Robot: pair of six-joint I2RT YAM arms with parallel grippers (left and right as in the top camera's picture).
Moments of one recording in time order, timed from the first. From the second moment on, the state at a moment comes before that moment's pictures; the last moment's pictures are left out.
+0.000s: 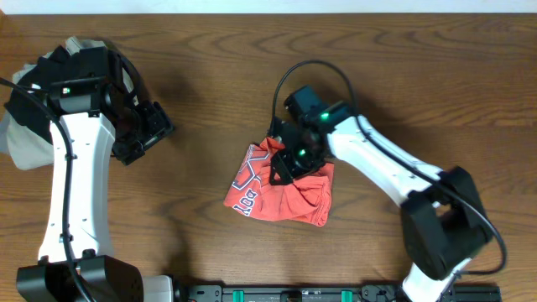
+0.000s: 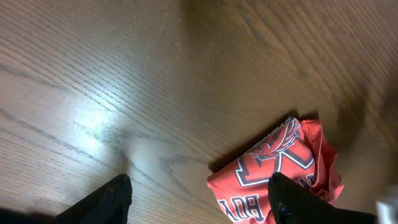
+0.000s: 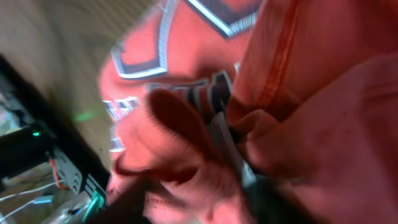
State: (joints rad) left arm 0.13 1.55 1.49 -1.33 0.16 -0.48; right arm 0.60 1.89 1.34 -0.92 -0.52 0.13
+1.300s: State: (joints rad) left arm 0.02 1.55 1.39 -1.34 0.17 -0.41; right arm 0.53 1.82 1.42 -1.08 -0.44 -0.05
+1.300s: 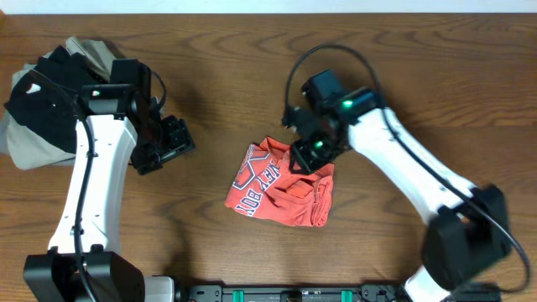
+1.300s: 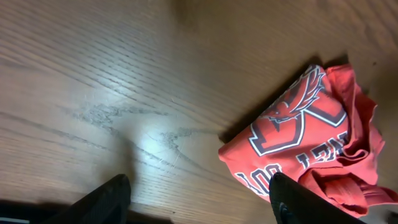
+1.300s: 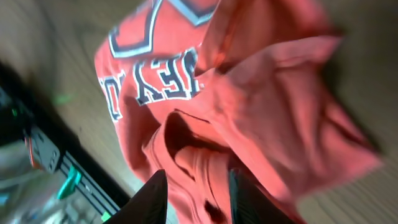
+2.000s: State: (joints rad) left arm -0.03 1.55 1.38 -1.31 0.17 -0.40; right arm 0.40 1.90 1.41 -1.07 -0.09 0.17
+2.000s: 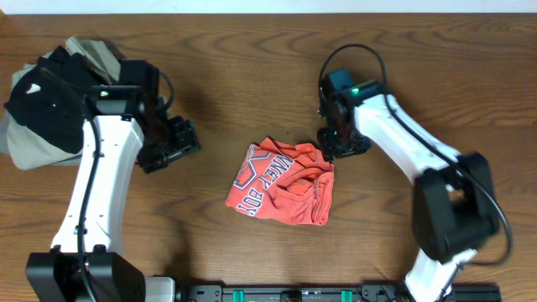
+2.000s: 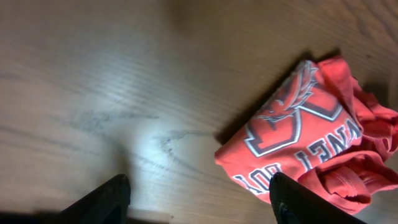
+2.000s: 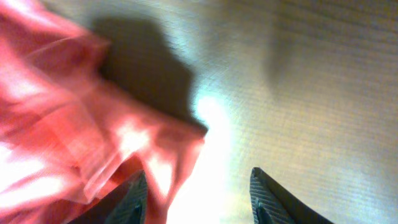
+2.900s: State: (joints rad) left arm -0.22 1.77 1.38 -1.20 0.26 -0.30; right arm 0.49 1.80 1.02 -0.98 -0.22 0.29
